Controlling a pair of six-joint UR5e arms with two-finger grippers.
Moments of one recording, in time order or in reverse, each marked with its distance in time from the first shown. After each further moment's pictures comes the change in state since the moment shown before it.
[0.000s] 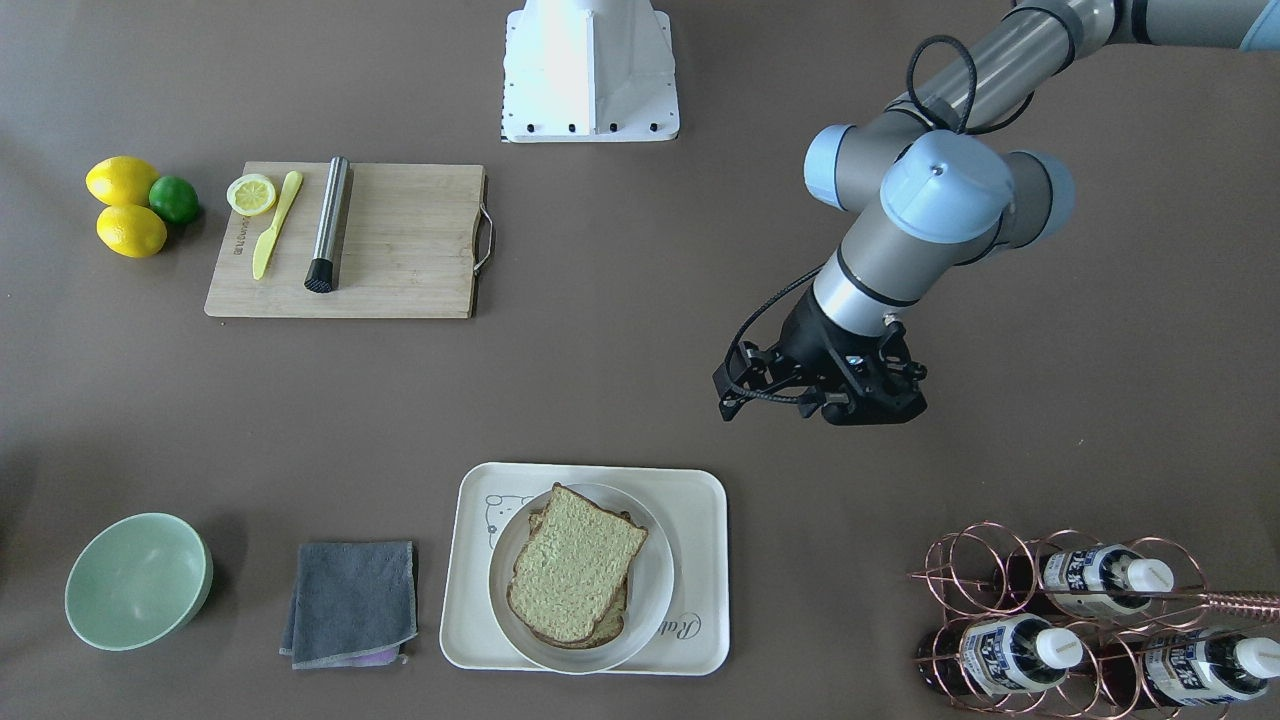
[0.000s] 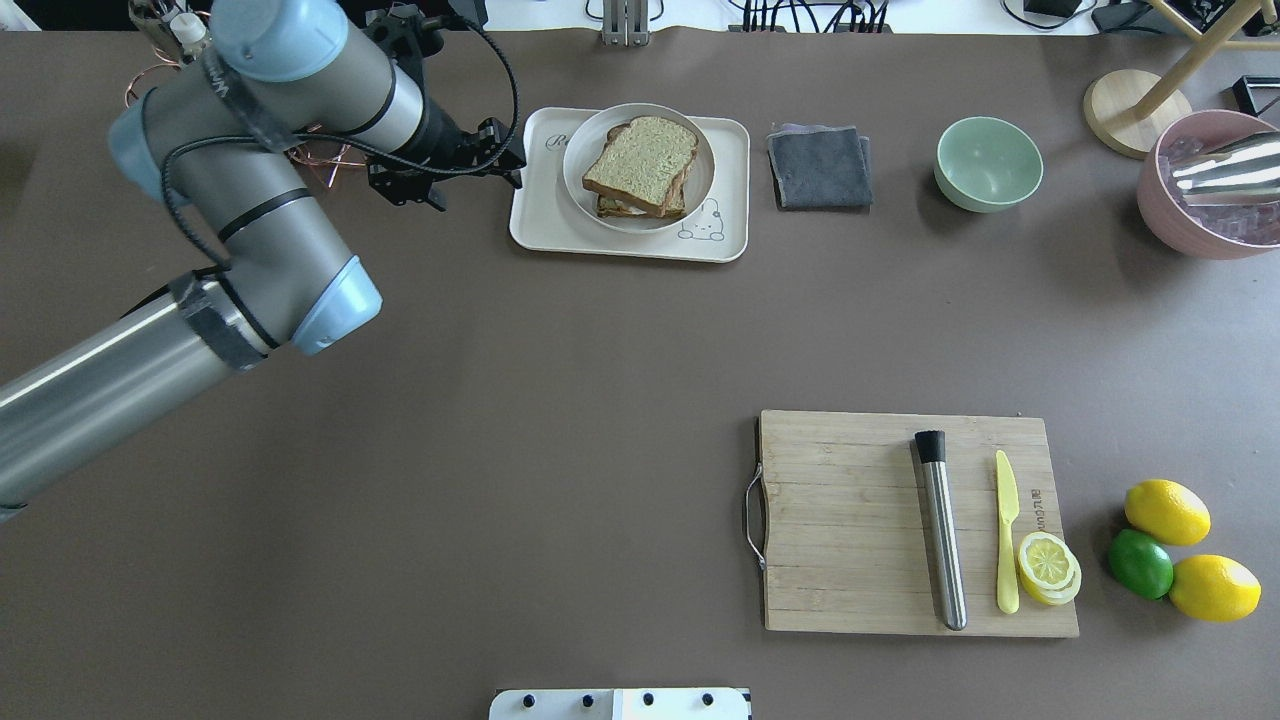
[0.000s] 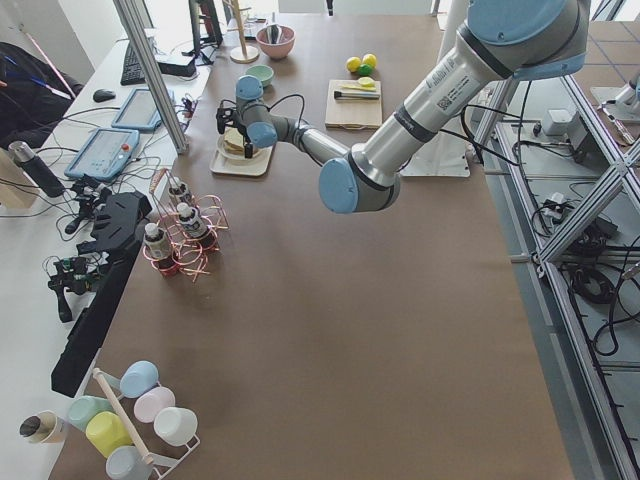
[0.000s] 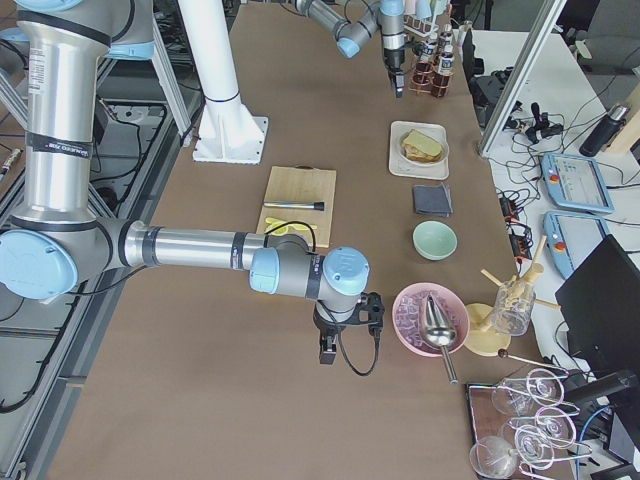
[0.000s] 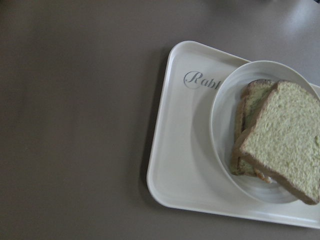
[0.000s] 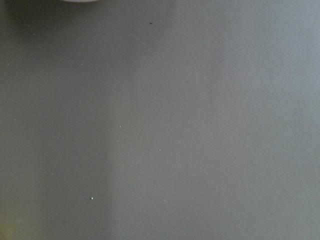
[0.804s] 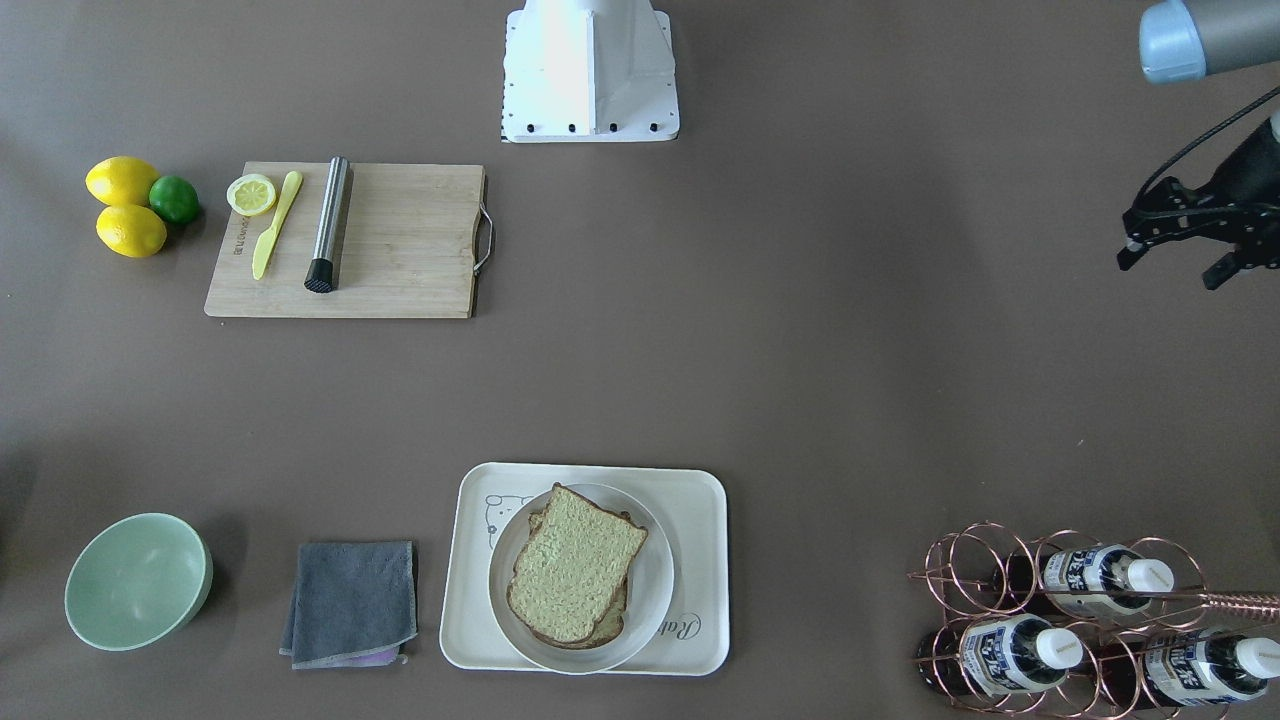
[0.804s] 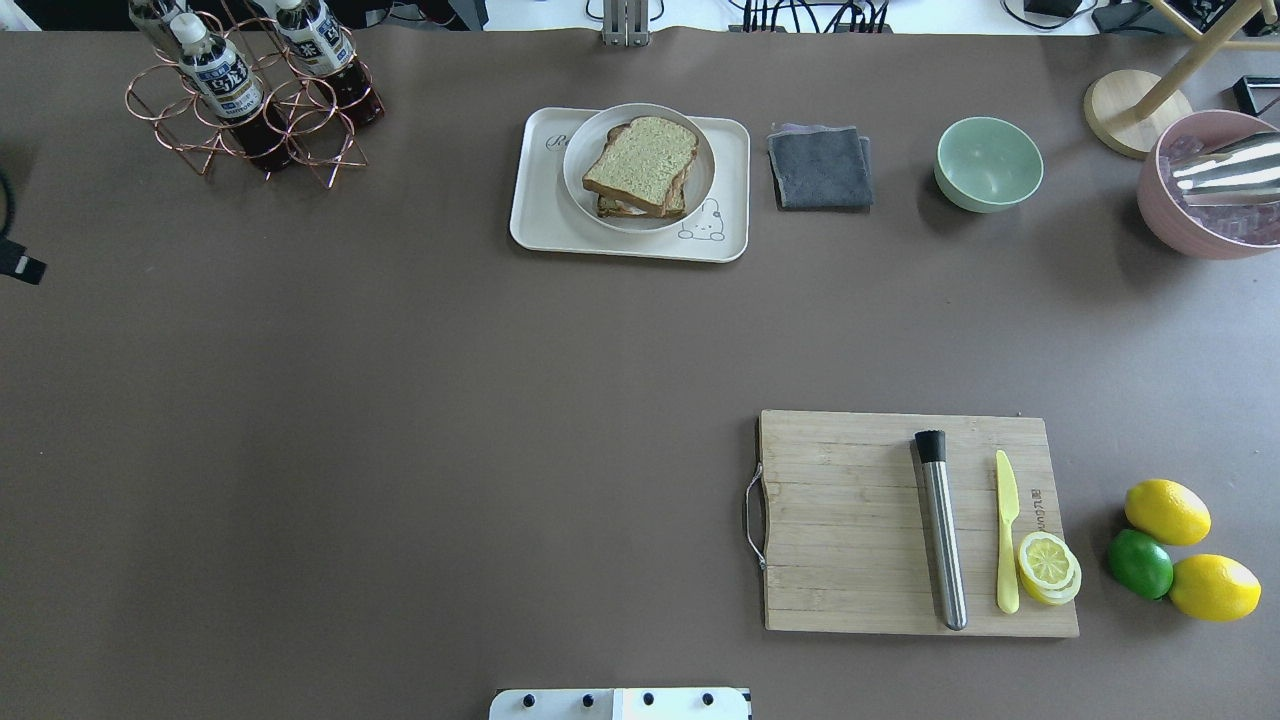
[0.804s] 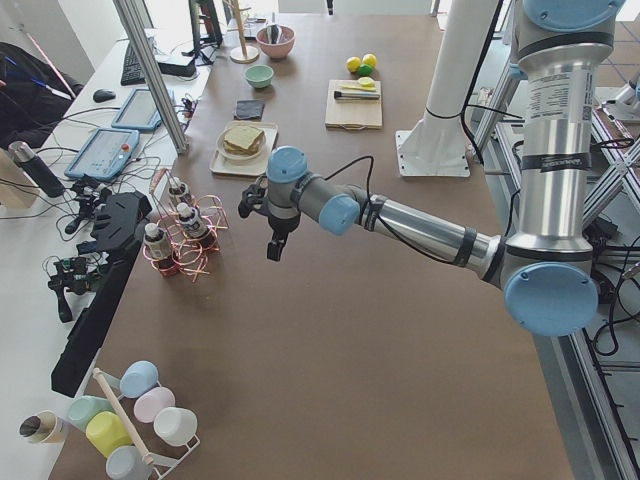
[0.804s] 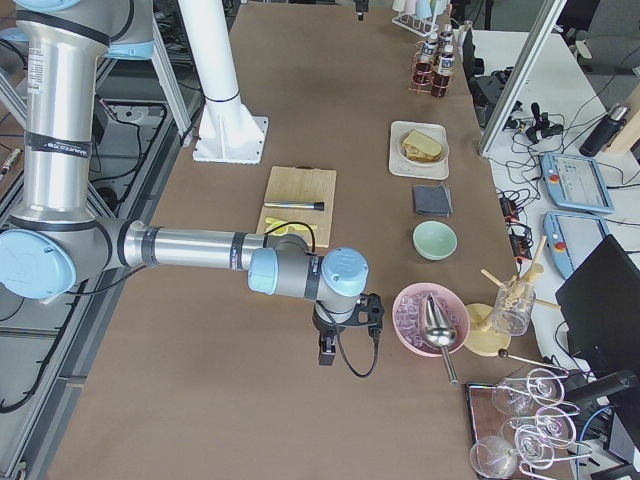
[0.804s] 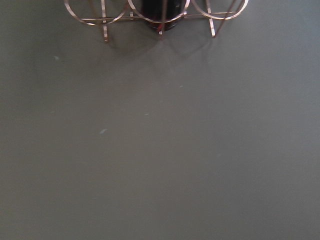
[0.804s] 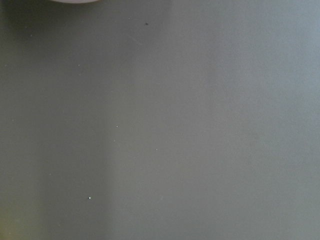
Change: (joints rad) left arm -0.421 0.668 -0.394 0.213 -0.213 0.941; right arm 0.008 -0.002 0.000 0.000 -0.002 0.000
